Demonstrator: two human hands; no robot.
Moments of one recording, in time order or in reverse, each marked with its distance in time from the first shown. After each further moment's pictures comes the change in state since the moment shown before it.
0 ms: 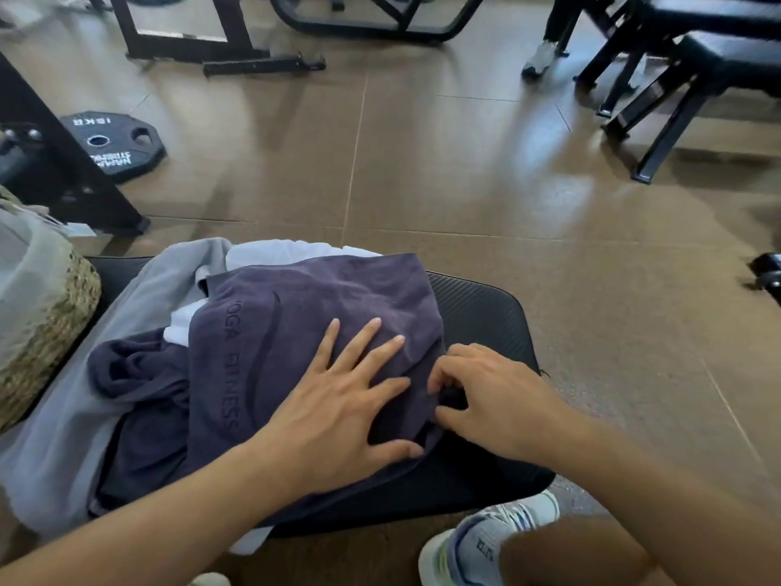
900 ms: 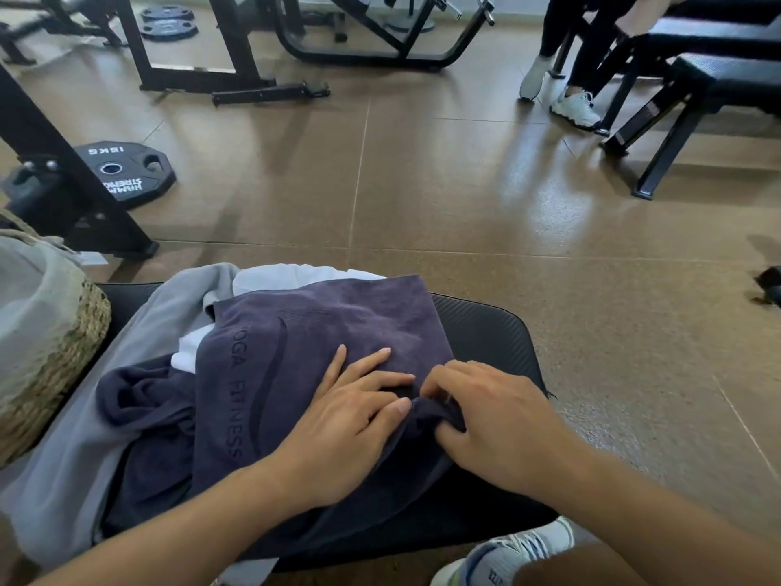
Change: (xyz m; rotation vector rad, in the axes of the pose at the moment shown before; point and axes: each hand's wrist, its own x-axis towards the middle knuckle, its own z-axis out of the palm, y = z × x) left_hand 0.007 -0.002 -0.005 -0.605 0.044 -0.176; right_hand -0.002 -0.015 -0.003 -0.016 0.153 -0.029
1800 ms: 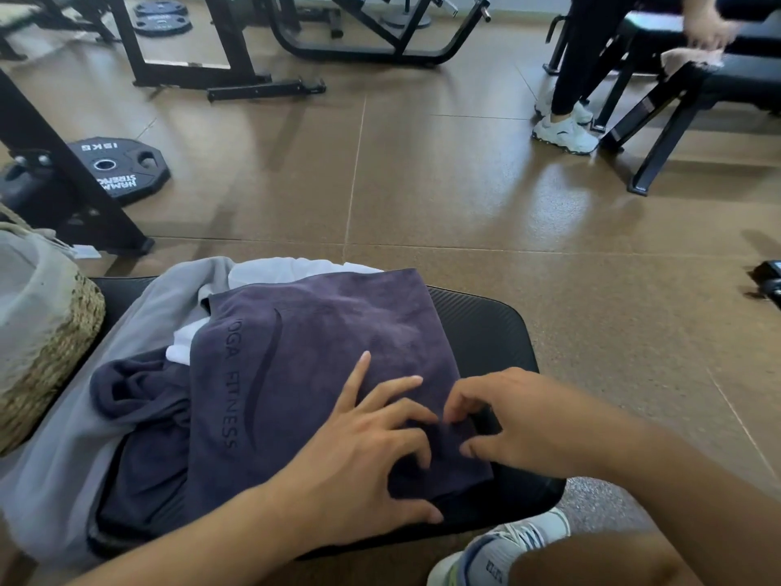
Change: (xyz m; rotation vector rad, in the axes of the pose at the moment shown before) left_hand -0.018 0.013 0.015 0.329 -0.028 0.317; right_hand -0.007 0.024 -0.026 0.065 -0.400 0.041
